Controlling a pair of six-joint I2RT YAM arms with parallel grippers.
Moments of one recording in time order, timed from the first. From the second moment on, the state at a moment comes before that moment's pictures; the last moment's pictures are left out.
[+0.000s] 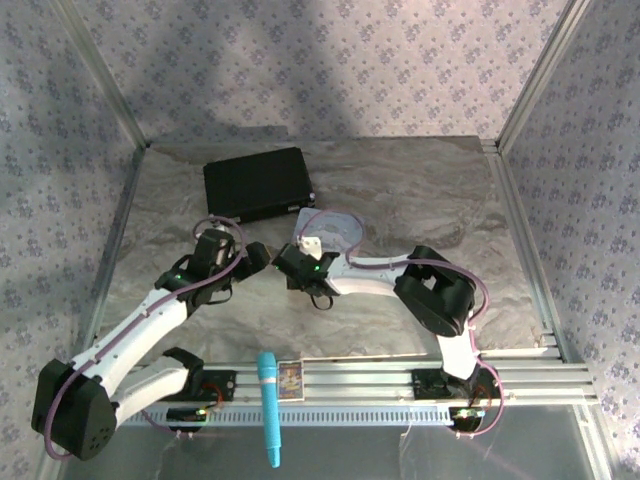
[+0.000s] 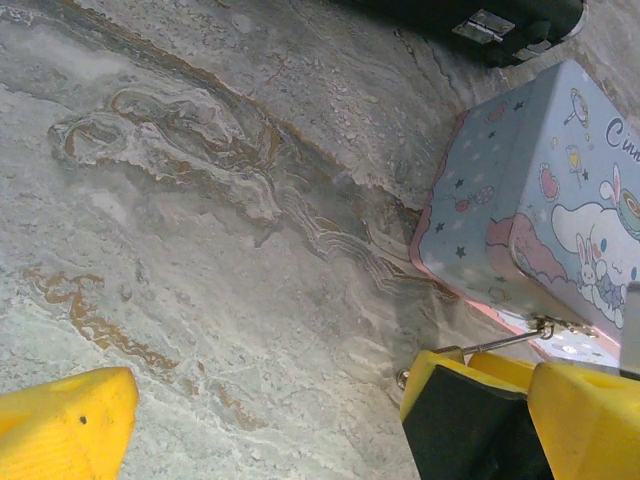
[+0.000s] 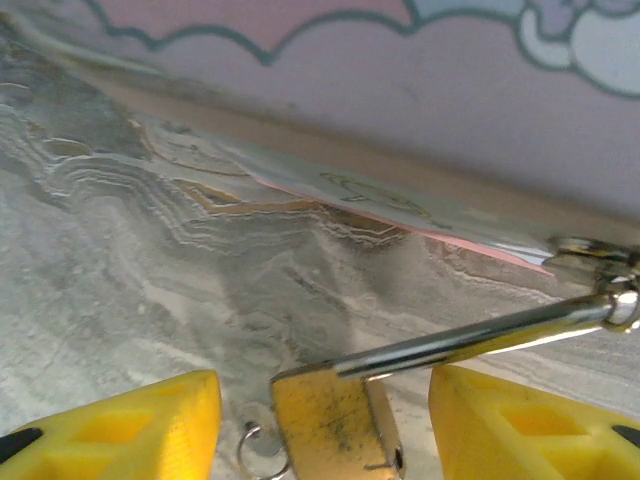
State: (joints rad) left arm -0.48 0.97 0.62 -0.45 -0.03 -0.86; right arm 1.04 1.95 1.24 -0.39 0.35 0.88
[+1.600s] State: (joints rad) left arm -0.85 1.51 0.99 -0.36 -0.09 0.08; right arm 0.89 1.53 0.56 0.12 0.07 0.80
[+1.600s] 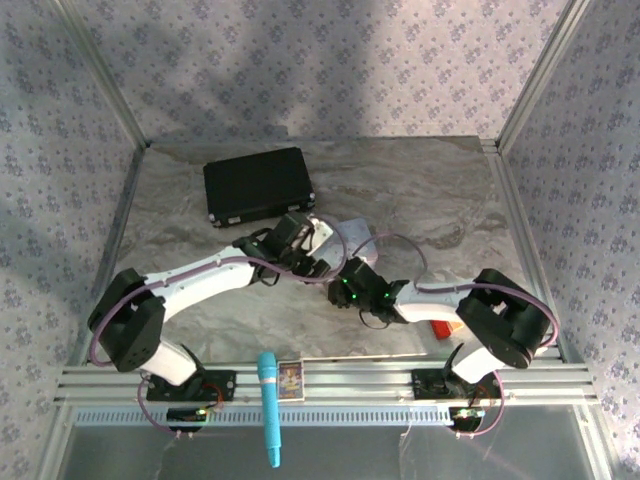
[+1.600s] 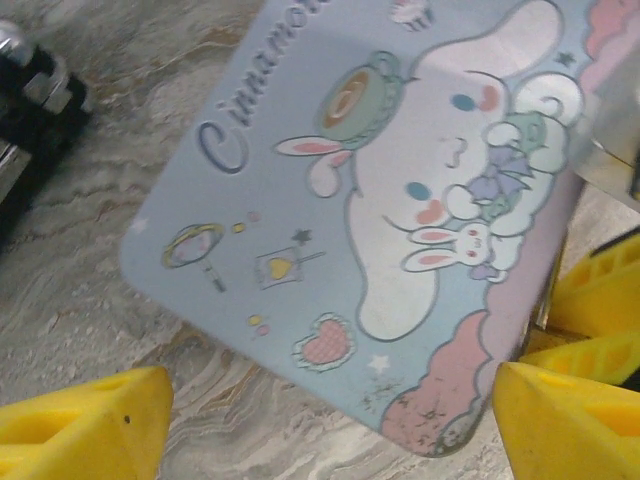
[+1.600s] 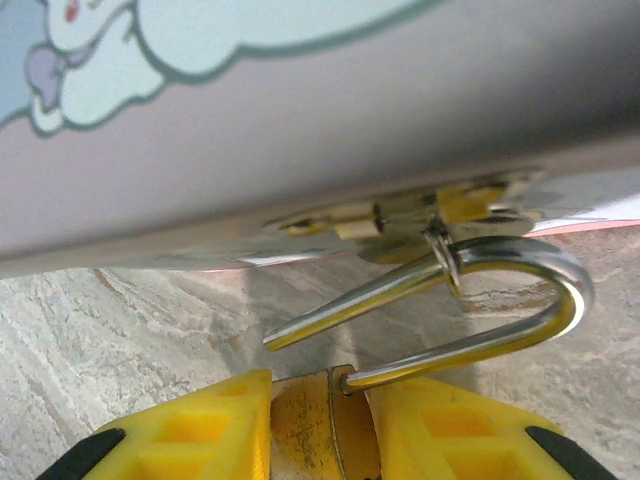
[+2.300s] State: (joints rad) left arm -0.95 1.67 1.04 -0.32 -0.31 0.23; right arm 0.88 1.55 0.57 0.16 0.13 0.86
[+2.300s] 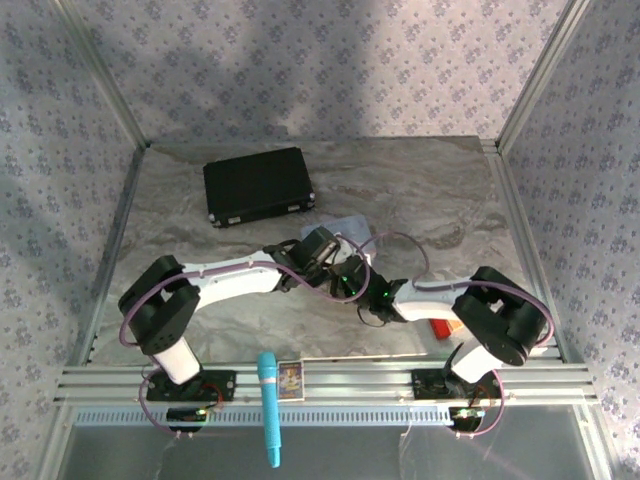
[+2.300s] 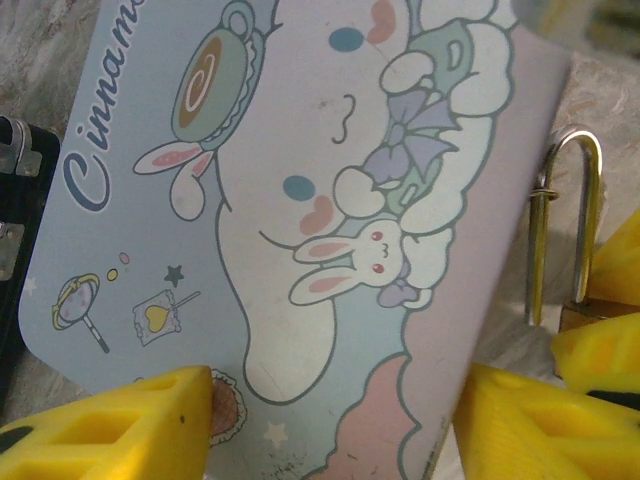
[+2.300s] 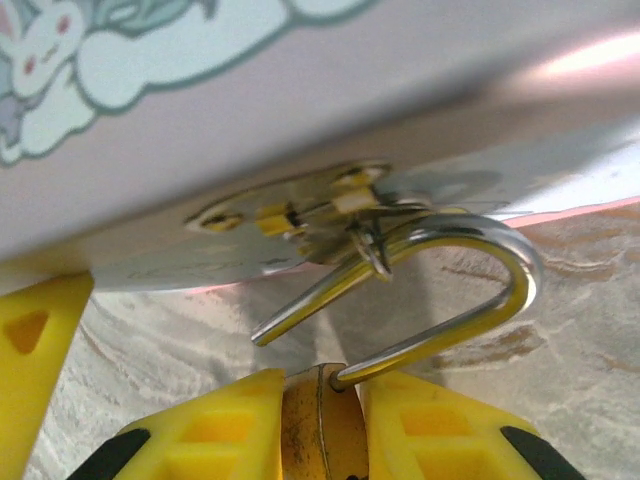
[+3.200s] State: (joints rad) left arm -0.98 1.68 1.02 -0.26 -0.36 0.22; right arm 0.68 1.46 0.46 0.27 -0.03 0.90
